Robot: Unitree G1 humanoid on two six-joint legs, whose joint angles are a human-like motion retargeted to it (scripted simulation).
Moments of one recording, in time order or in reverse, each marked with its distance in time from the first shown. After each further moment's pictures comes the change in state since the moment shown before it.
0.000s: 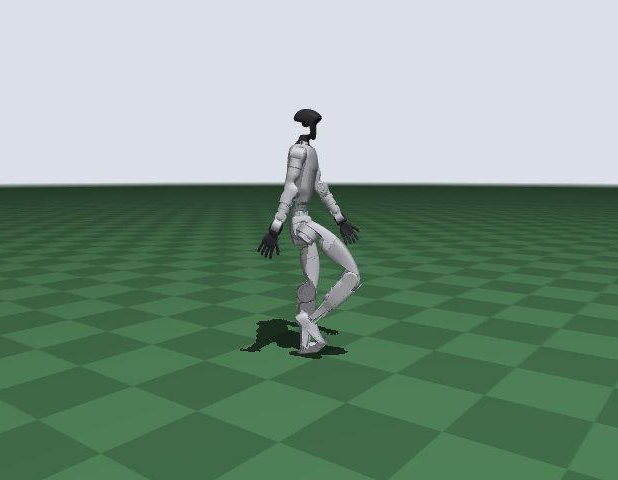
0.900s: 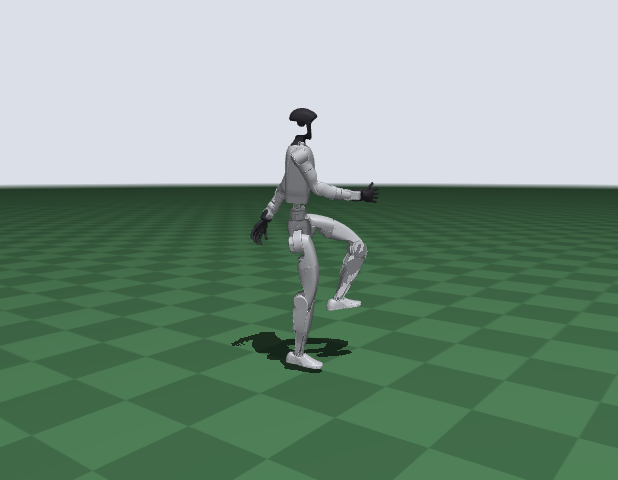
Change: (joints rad) left arm 0.801 -0.031 0.384 0.393 -0.025 0.055 0.169; right arm -0.694 0.310 0.258 -1.004 0.256 -0.225 0.135; waist 0.435 -0.232 -0.010; left_leg -0.911 0.330 0.325 1.469 0.096 0.038; right_leg 0.714 0.021 0.147 -1.339 -0.109 0.034
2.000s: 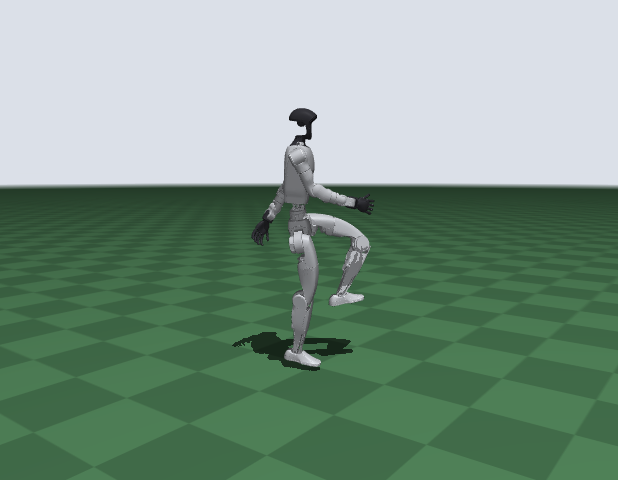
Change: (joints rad) left arm -0.010 -0.059 -0.015 0.000 0.018 -0.005 0.029; right arm 0.062 0.016 0.072 0.080 -0.084 0.026 -0.065; waist -0.057 0.005 0.036; left_leg -0.066 0.011 -0.081 0.077 -0.032 0.040; right_leg 0.071 0.054 -0.009 -0.015 0.005 -0.027
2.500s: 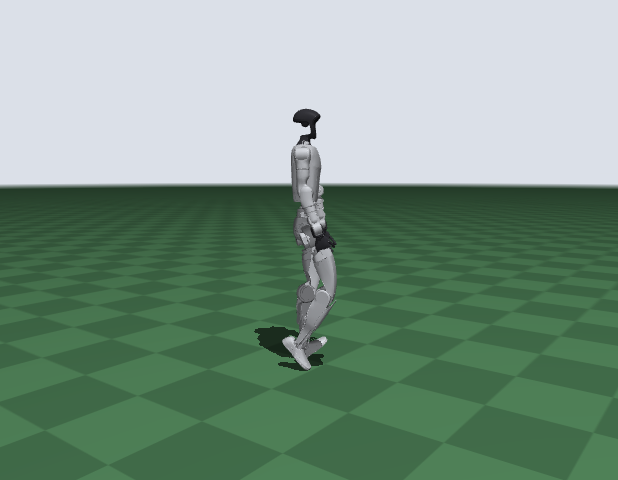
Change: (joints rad) left arm -0.526 0.047 -0.241 -0.168 -0.009 -0.049 0.035; right arm 0.500 -0.160 -0.211 0.503 -0.247 0.047 -0.016; waist -0.288 0.199 -0.226; left_leg 0.950 -0.340 -0.137 -1.586 -0.056 -0.145; right_leg -0.364 -0.022 -0.251 0.612 0.336 0.057
